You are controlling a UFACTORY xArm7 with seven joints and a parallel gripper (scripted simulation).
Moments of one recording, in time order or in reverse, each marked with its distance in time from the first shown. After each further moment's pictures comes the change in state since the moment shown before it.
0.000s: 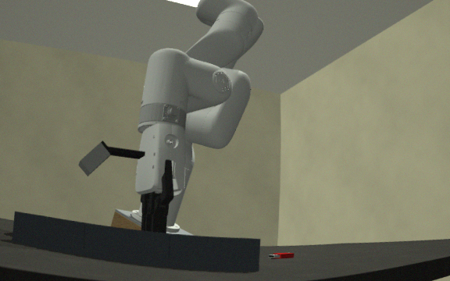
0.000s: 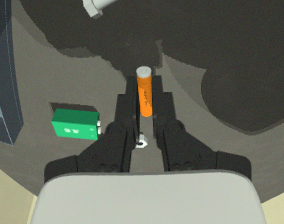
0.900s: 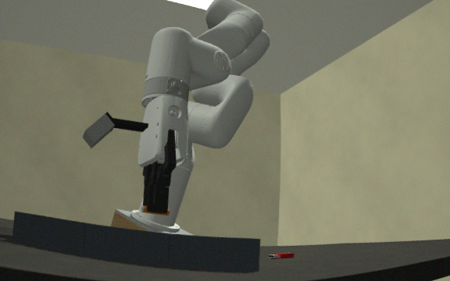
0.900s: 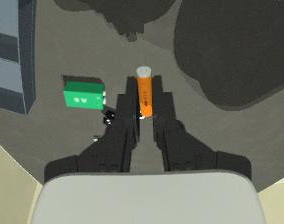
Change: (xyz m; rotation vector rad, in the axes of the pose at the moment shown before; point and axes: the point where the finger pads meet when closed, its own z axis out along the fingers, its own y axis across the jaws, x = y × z) arm -0.001 0.000 -0.044 -0.002 -0.002 0.000
